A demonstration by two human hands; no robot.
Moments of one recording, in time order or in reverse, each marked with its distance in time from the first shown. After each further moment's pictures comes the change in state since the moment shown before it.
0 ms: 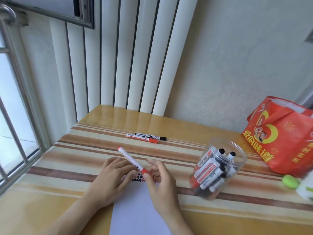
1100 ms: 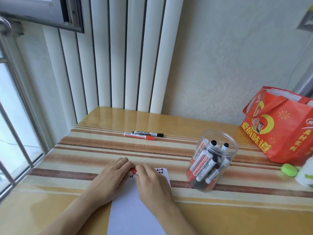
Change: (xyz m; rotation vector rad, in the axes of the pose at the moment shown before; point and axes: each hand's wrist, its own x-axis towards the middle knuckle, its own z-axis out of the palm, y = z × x) left_hand 0.001 0.009 -0.005 0.027 -0.130 0.112; right_hand -0.006 -0.002 0.005 -0.765 -0.075 -0.461
